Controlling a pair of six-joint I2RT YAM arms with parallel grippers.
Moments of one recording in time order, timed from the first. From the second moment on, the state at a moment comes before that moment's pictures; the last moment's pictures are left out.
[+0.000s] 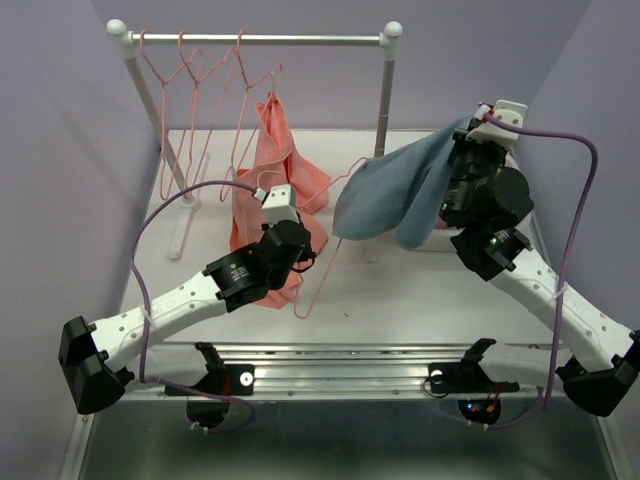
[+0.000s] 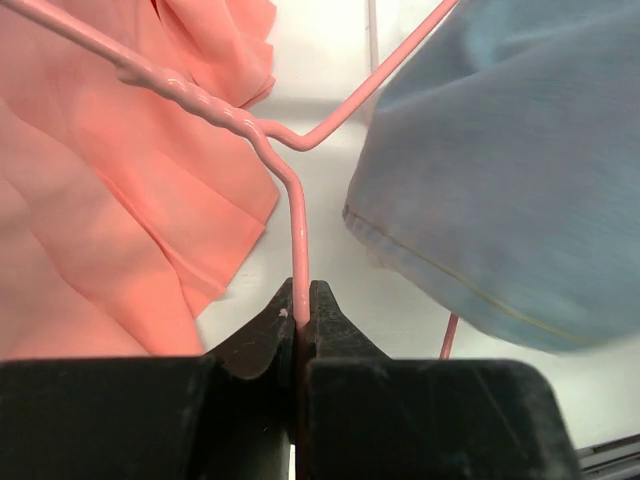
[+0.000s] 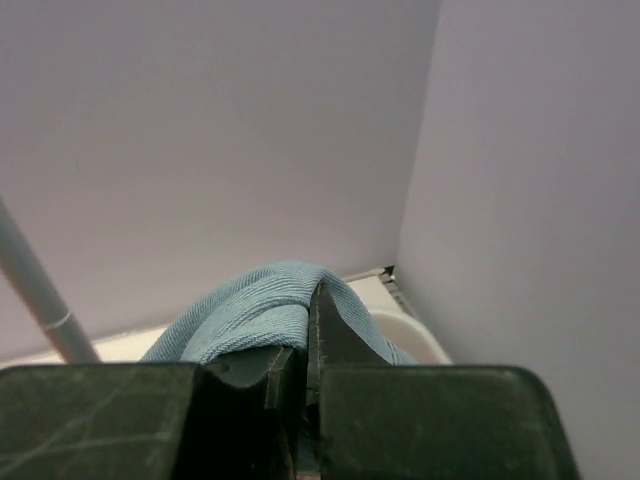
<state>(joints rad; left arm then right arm) -0.97 1.09 0.94 -0.36 -0.63 -0.72 0.75 1.11 1.24 0.42 1.05 -0.48</state>
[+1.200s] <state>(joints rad) -0.97 1.13 0.93 -0.37 -0.63 -0.71 0.23 1.47 1.76 0.16 0.88 -0.54</state>
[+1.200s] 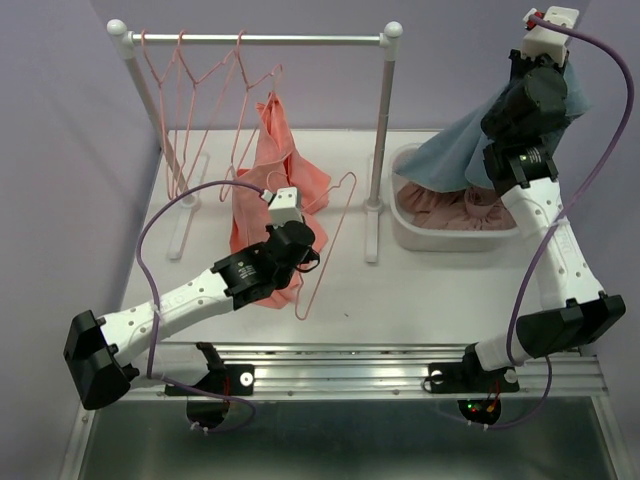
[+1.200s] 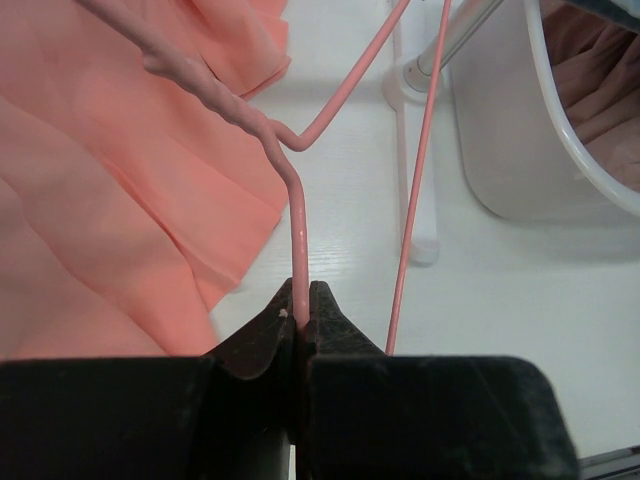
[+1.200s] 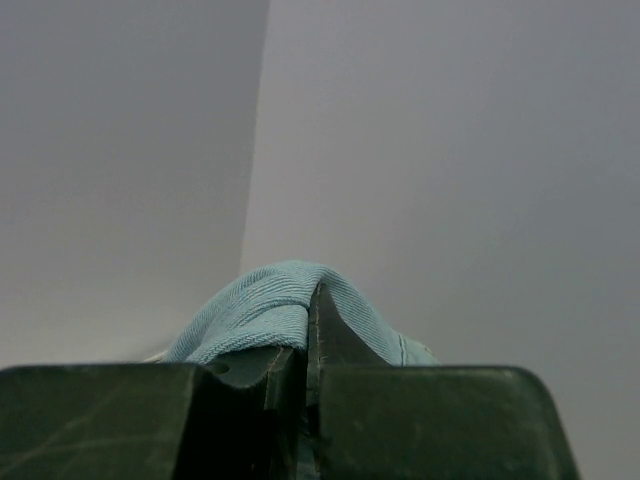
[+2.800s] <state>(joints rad) -1.07 1.02 1.07 -0.35 -0.60 -0.38 0.04 1.63 1.06 0.01 0.49 0.24</state>
